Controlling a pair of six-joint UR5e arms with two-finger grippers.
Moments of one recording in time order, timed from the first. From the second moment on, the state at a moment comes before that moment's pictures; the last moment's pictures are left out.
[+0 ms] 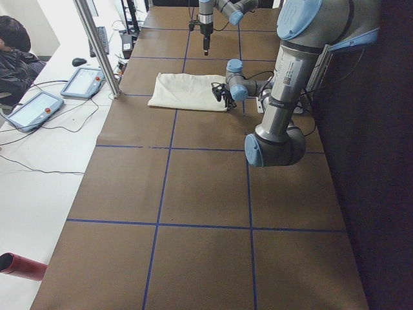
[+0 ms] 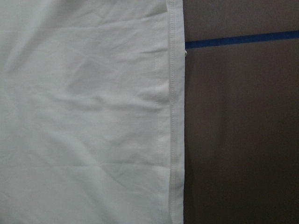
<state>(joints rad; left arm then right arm) -0.31 -2.05 -1.79 -1.79 -1.74 -1.85 0.72 -1.12 1.97 -1.64 2.13 1.15</state>
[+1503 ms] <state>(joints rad) -0.31 -2.05 -1.88 -1.79 -1.75 -1.76 0.35 -1.14 1.97 -1.53 1.75 1.98</state>
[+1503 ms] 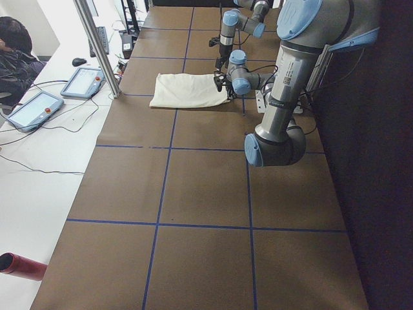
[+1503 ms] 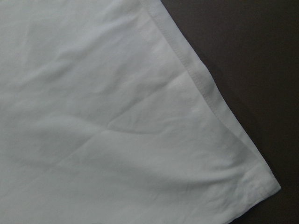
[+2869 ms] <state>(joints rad) -0.31 -2.07 -1.89 -1.79 -1.75 -1.76 0.29 -1.16 1.83 -1.53 1.73 2.08</state>
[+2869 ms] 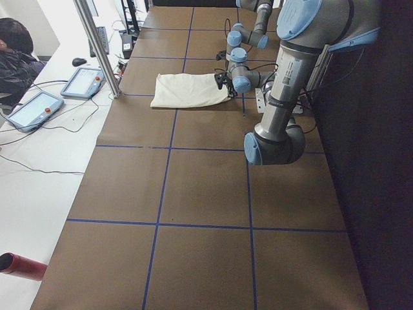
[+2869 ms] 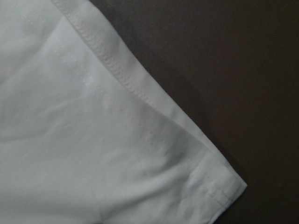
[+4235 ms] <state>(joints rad) -0.30 -2.08 -1.89 -1.79 -1.75 -1.76 0.34 -1.14 1.88 -1.53 1.74 2.07</state>
